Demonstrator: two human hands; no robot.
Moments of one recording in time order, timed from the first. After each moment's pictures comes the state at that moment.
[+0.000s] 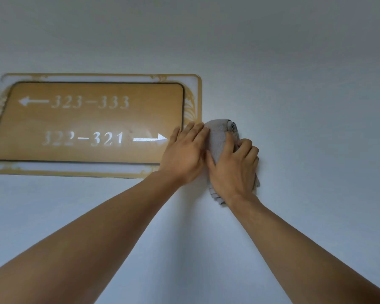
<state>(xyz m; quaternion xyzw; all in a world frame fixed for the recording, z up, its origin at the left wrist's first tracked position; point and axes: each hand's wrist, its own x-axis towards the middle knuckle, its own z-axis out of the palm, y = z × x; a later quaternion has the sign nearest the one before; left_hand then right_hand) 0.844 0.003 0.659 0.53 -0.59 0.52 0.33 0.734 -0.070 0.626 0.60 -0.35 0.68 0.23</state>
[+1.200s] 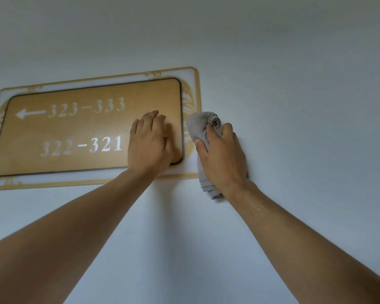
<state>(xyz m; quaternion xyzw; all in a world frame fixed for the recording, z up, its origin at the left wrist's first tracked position) 0.900 0.026 0.670 0.52 -0.47 0.58 0.42 0.751 -0.060 0.642 0.70 -0.24 0.66 0.17</state>
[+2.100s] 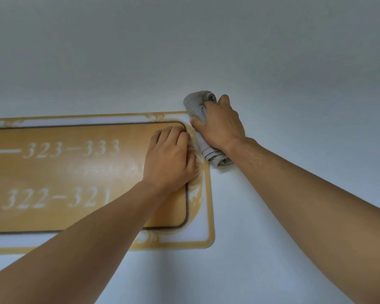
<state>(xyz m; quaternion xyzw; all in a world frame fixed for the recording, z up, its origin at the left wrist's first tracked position) 0.894 -0.008 0.766 0.43 -0.49 0.66 0.37 0.754 -0.057 0.836 0.70 -0.22 0.65 0.20</state>
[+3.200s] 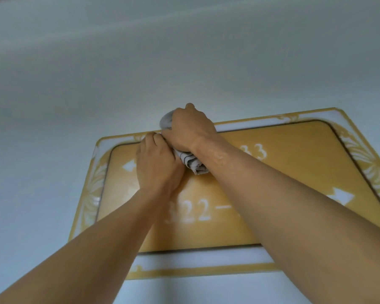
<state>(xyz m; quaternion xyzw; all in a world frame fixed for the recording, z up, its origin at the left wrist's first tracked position) 1.182 0.140 0.792 0.48 -0.40 0.58 0.53 1.079 0.130 0.856 0.73 -0.16 0.63 0.21</state>
